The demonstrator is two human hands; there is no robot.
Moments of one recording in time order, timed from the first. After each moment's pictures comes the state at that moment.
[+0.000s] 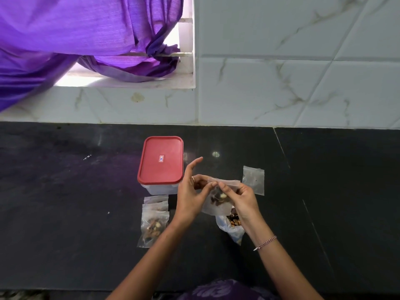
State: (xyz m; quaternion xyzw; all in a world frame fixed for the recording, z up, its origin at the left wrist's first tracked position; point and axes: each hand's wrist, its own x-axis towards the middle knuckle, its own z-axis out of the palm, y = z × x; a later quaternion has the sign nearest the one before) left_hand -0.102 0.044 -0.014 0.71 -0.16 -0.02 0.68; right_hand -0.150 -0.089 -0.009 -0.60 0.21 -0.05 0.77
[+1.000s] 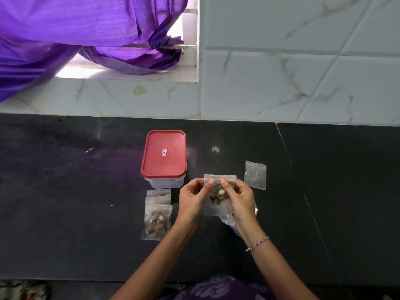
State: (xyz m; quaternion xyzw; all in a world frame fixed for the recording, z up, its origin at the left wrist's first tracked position) left_hand -0.123 0.049 -0.022 0.63 -0.01 -0.12 0.77; right_hand -0.152 -0.064 -0.025 -0.62 0.25 -0.14 0.73
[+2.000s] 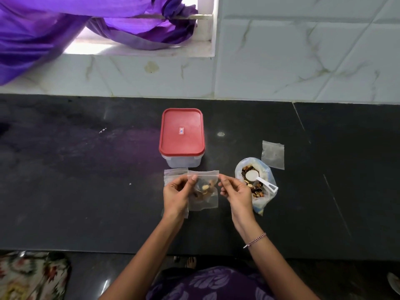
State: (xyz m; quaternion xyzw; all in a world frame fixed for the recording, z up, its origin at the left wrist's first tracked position) left_hand -0.133 0.134 -0.054 0.65 0.08 -0.08 0.75; right_hand -0.171 -0.002 -0.060 -0.58 0.27 -0.09 0.76
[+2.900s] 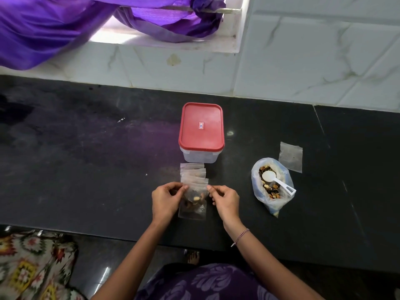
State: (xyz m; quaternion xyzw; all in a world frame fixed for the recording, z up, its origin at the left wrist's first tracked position) left_hand -0.128 0.211 -0.095 0.85 0.08 -0.03 0.53; right_hand -0.157 0.053 -0.103 -0.76 0.28 -0.01 0.58
